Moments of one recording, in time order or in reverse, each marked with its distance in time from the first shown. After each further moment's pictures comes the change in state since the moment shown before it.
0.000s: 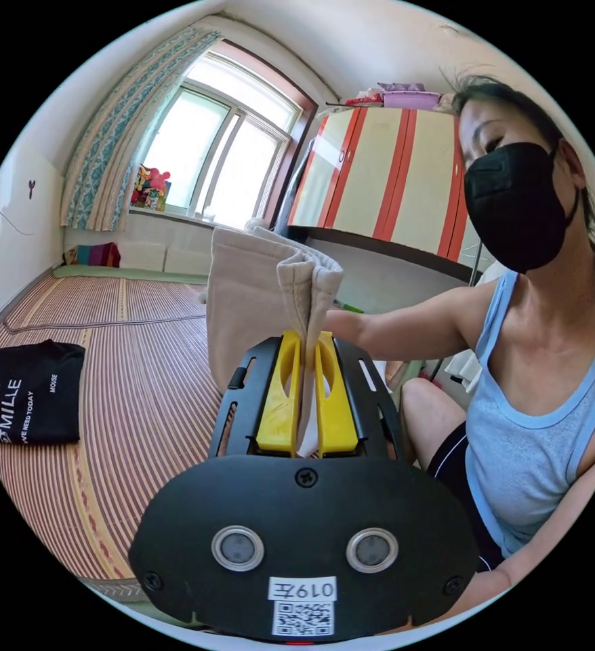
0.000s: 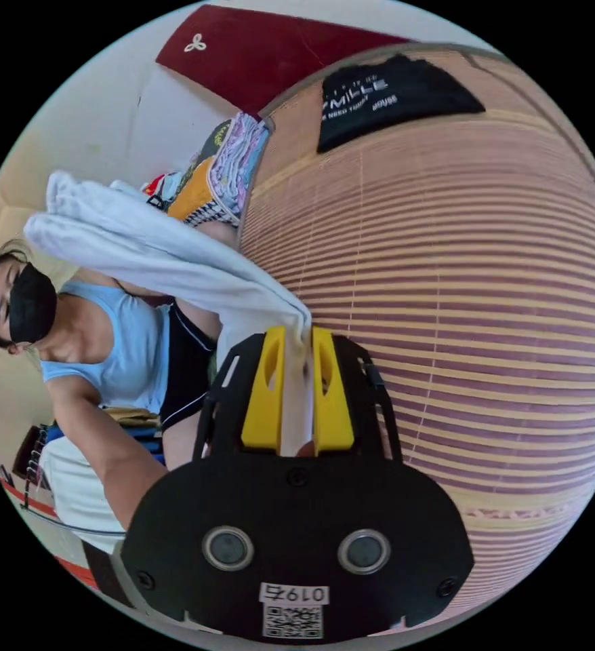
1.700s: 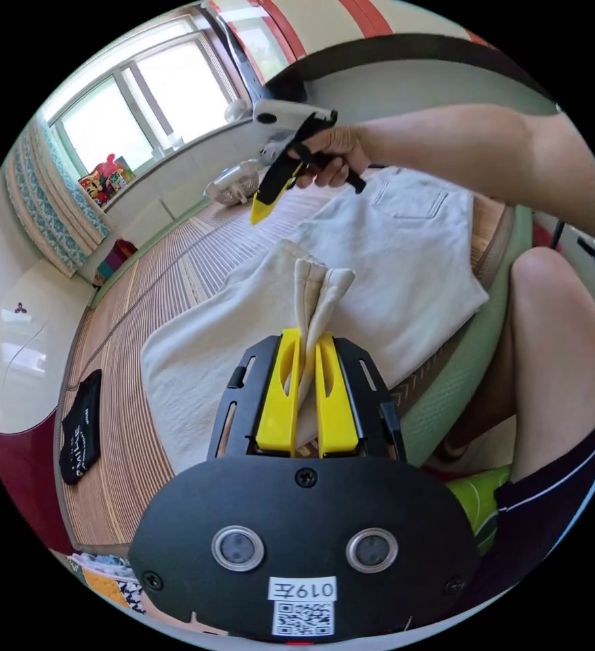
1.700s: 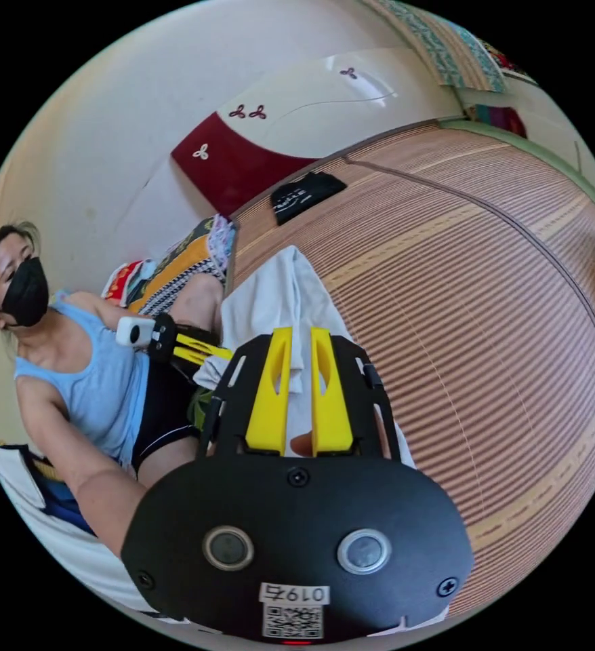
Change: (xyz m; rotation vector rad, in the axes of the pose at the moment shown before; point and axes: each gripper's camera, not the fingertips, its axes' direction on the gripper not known) left arm 0.331 0.131 0.468 -0.675 -0.522 0.343; right arm -0.201 0.473 -0.051 0.544 0.300 0.250
